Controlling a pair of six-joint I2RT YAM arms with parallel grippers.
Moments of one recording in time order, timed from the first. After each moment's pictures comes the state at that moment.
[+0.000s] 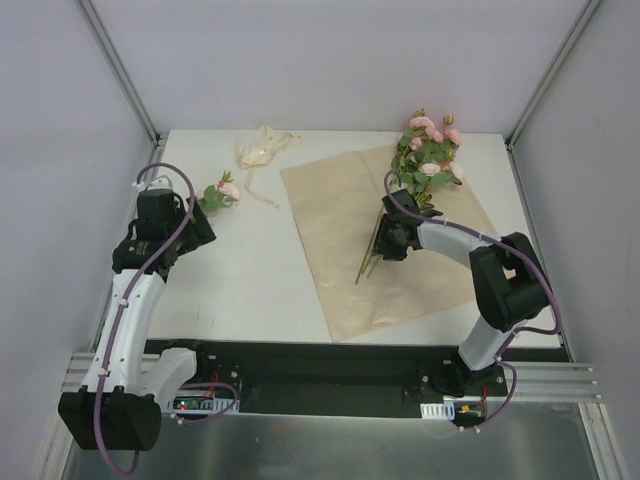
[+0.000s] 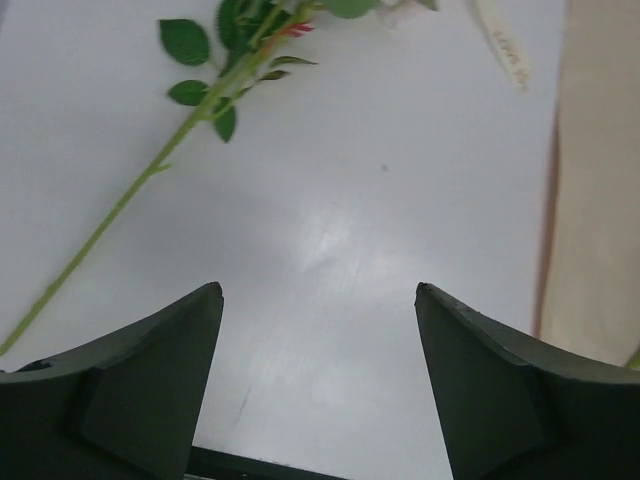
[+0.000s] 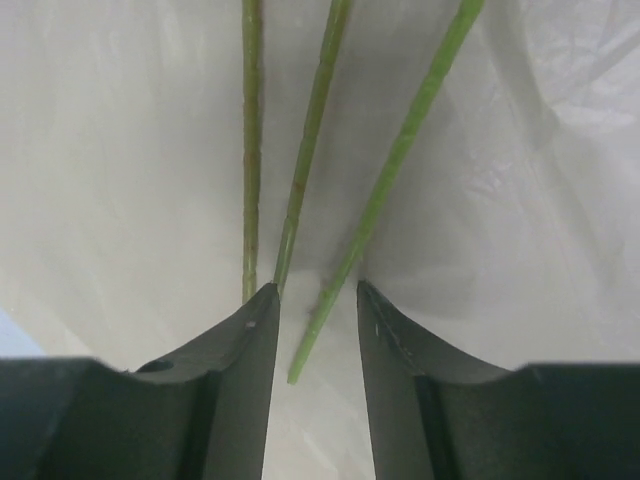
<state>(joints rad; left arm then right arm) -0.04 0.93 0.95 -0.74 -0.04 -0.40 0.47 1.72 1.01 -0.40 0.02 0.71</state>
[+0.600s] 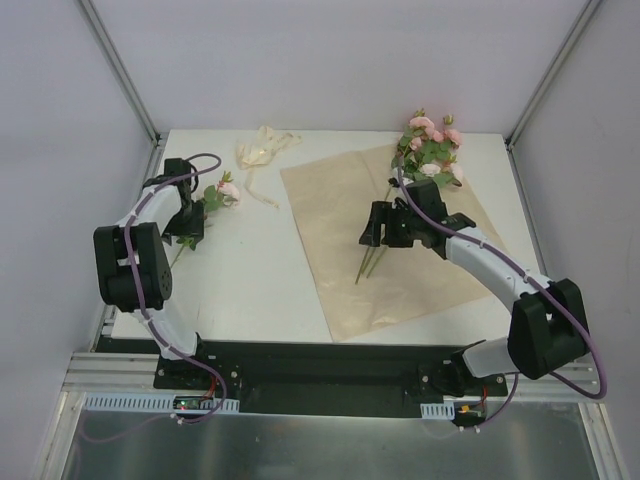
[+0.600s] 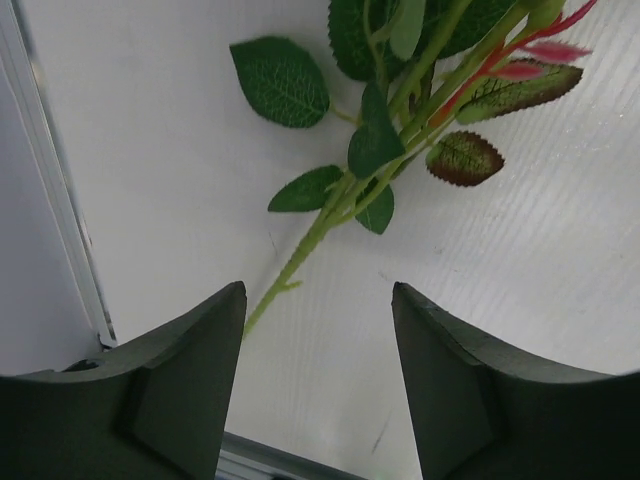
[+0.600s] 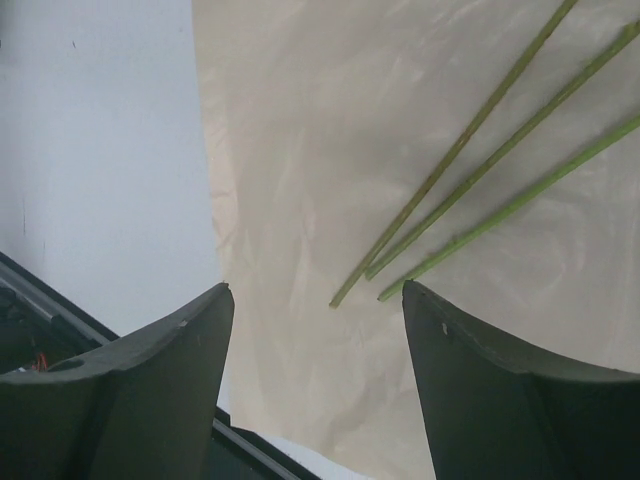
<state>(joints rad) 0.11 1.71 1.20 -0.78 -0.23 0.00 0.45 1.40 0.98 -0.38 -0.26 0.40</state>
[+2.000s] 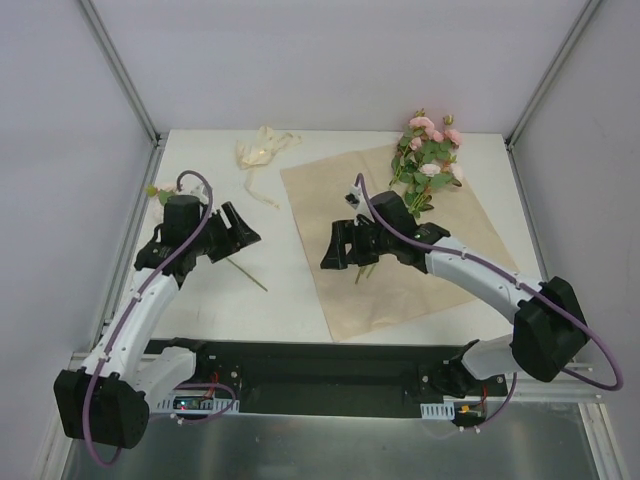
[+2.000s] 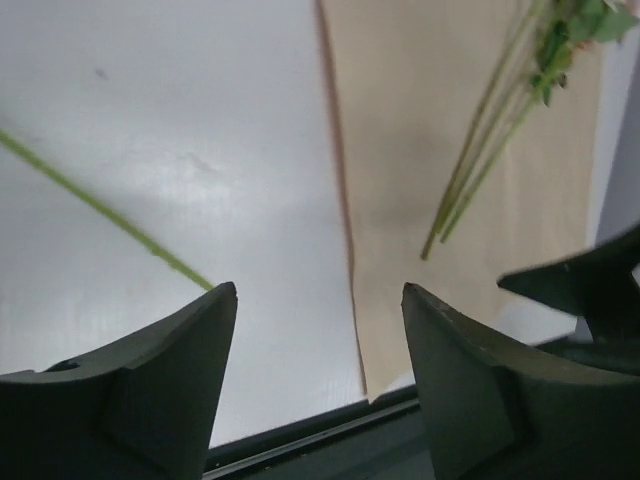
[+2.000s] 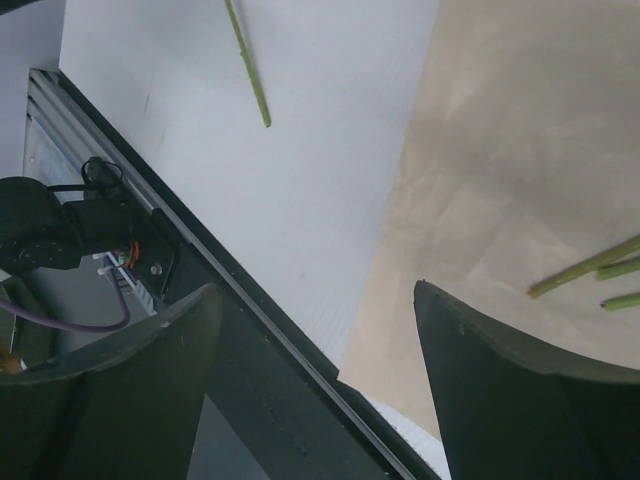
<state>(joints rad) -0.16 0.94 0.78 -0.48 0.37 -0.62 0.68 1.40 1.00 -0.35 -0.40 0.48</state>
